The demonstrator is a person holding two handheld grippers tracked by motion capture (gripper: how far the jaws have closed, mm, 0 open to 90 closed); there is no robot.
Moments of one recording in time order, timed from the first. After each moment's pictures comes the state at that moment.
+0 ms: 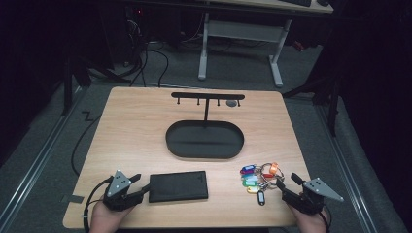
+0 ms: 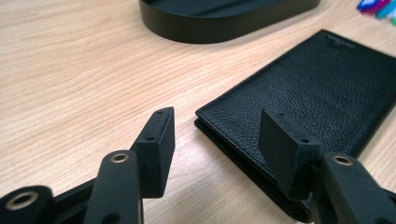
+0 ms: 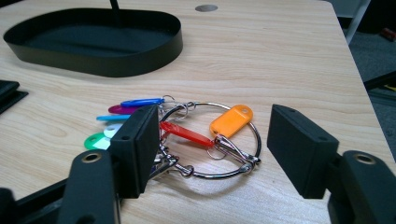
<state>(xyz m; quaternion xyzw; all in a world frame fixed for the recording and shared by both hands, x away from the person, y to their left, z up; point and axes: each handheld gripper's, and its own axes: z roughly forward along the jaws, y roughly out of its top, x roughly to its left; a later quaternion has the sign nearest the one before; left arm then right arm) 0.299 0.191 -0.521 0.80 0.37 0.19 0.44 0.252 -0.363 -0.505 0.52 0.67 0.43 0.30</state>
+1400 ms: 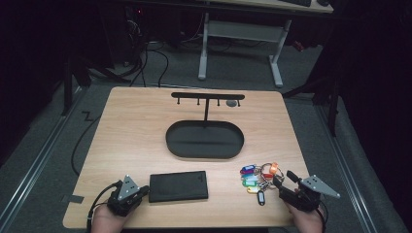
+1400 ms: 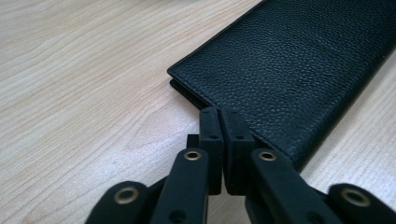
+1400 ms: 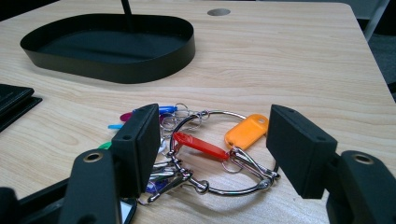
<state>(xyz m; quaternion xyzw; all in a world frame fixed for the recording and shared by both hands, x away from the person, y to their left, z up) 0.290 0.180 -0.529 0.84 0.35 0.18 0.38 0.260 -0.359 -0.505 0.52 0.67 0.45 0.29</state>
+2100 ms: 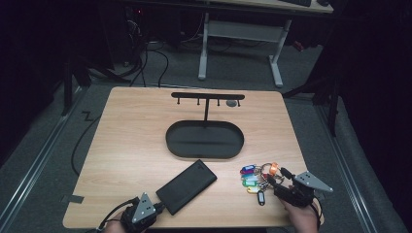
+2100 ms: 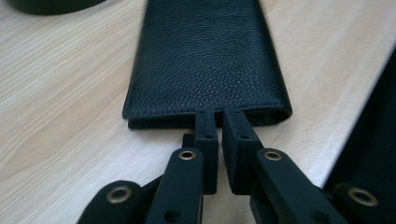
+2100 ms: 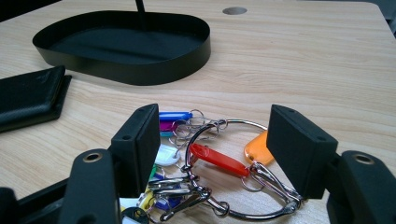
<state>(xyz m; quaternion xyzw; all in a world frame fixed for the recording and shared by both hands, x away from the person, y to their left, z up) 0.247 0.137 -0.528 0.88 0.25 0.15 0.38 0.273 -0.348 -0.507 0.50 0.69 0.45 0.27</state>
